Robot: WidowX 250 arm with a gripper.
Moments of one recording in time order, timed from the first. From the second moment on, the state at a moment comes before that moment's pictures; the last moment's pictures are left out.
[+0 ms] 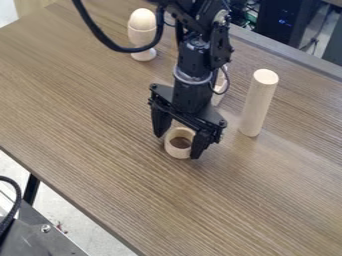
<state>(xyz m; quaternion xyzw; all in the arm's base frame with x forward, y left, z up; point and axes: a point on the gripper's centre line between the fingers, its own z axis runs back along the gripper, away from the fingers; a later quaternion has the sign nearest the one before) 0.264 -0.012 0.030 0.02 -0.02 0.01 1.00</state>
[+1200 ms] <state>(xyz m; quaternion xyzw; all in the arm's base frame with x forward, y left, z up) 0.280 -0.012 0.045 0.02 -0.05 0.06 1.00</state>
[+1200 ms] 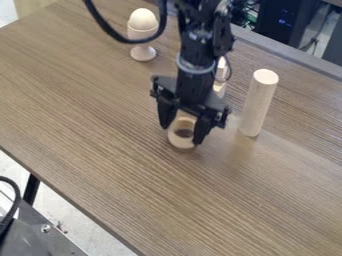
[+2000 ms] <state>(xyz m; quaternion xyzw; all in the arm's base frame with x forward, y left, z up) 0.307 -0.059 0.163 0.00 -0.13 0.09 0.99</state>
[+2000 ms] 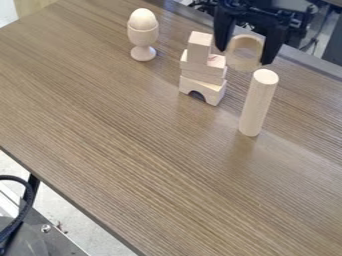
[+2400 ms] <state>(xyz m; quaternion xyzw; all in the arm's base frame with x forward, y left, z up) 0.320 -0.073 0.164 -0.01 -0.11 0.07 0.99</state>
